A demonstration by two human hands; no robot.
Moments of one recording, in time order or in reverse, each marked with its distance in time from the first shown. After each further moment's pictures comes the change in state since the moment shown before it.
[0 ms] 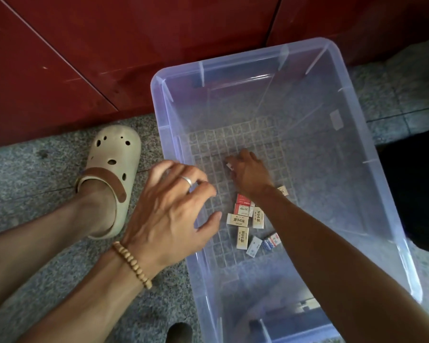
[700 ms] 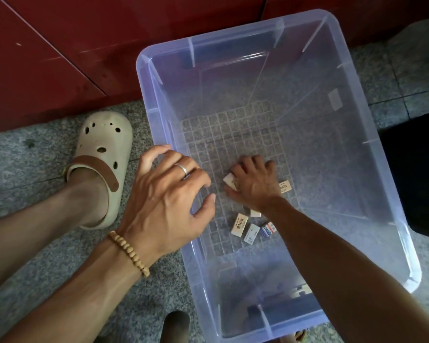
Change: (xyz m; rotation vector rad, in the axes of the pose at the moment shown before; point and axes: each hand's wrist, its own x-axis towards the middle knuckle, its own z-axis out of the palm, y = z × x) left_hand 0.000 0.006 0.006 0.046 -0.032 -0.052; right_hand -0.050 0.027 0.036 -0.236 0.191 -0.172
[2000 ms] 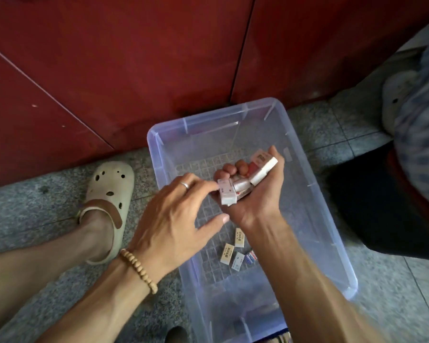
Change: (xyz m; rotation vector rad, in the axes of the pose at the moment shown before) left_hand 0.027 0.030 -0.060 -0.262 -0.016 -0.024; right_hand 0.023 -0.044 -0.231 2.770 0.266 0.950
